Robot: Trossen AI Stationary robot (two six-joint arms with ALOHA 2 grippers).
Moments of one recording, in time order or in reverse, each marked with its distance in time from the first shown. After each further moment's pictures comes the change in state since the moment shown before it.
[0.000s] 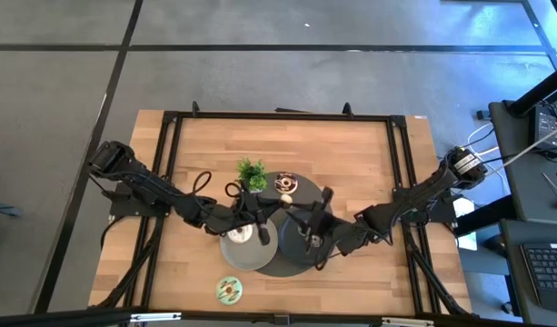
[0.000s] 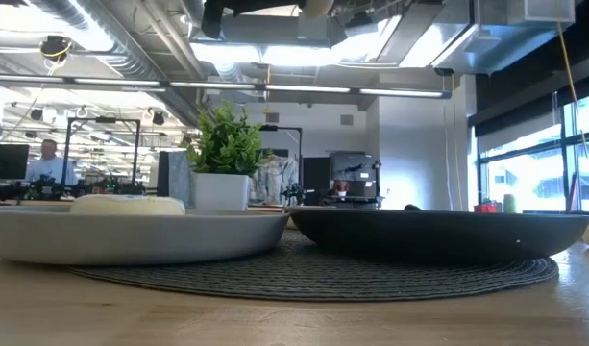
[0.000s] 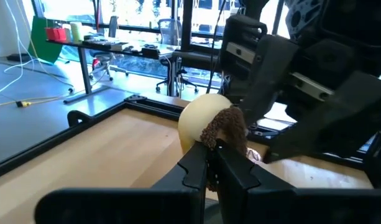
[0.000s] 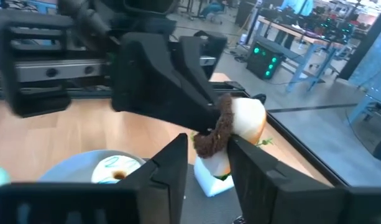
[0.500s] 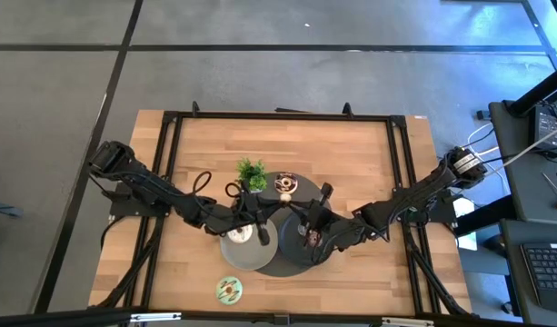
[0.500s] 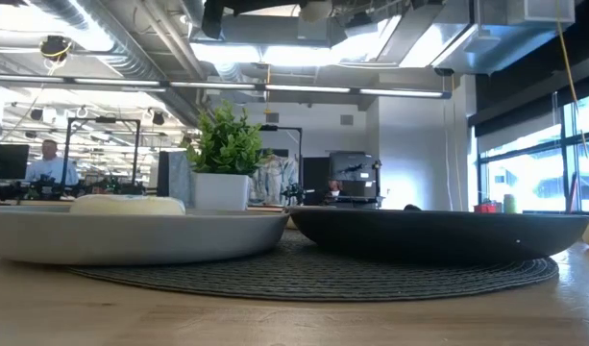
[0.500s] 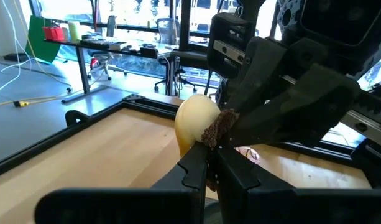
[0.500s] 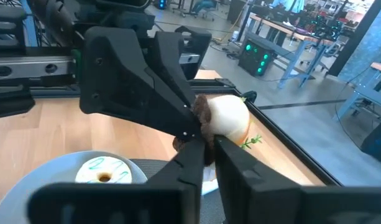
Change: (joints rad) left arm 0.000 0.000 0.000 -0.001 0.007 0.000; right arm -0.033 0.000 0.000 -0.009 0.003 -0.003
